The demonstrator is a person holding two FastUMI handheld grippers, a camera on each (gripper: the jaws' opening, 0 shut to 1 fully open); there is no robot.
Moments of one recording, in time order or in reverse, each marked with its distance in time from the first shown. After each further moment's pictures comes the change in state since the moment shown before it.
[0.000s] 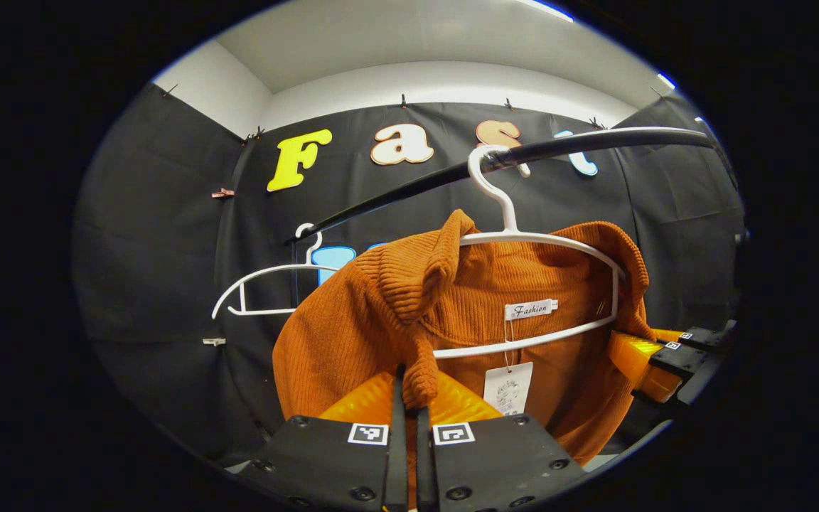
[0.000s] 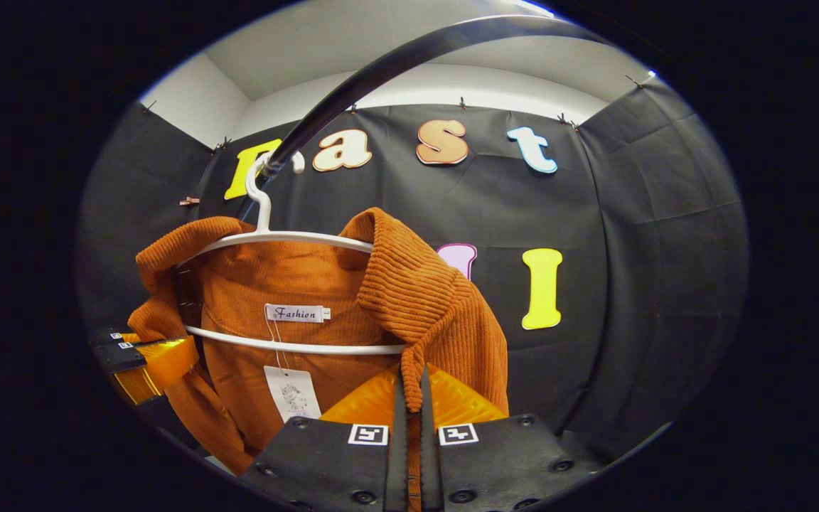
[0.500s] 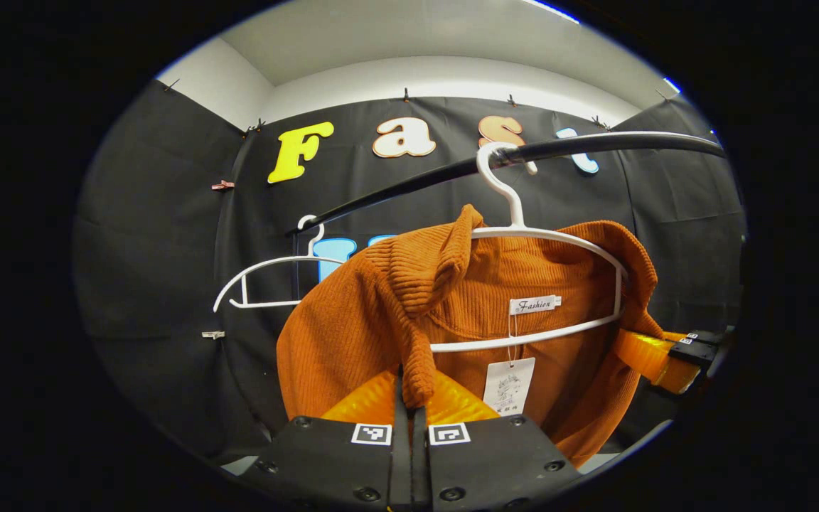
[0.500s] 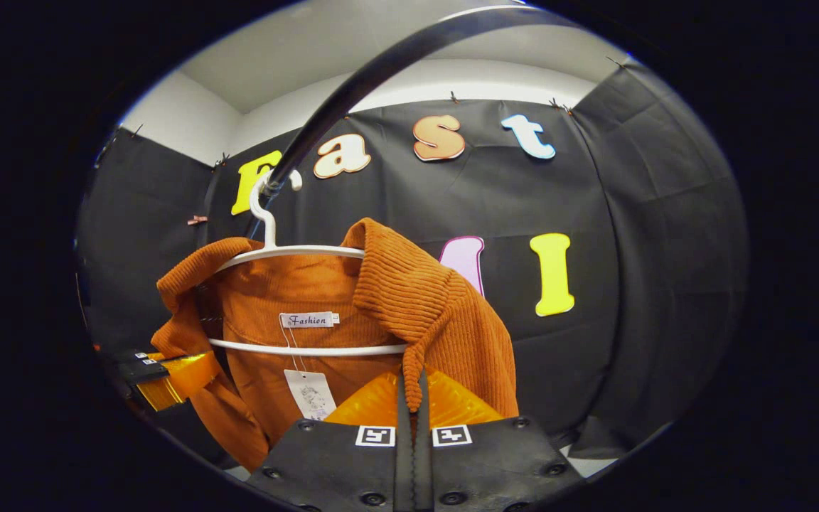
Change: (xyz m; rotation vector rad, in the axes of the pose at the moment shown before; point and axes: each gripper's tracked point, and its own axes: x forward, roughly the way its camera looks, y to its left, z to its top) left arm -0.006 0.007 0.002 -0.006 0.031 0.011; right arm -0.015 0.007 -0.005 0.186 0.049 0.084
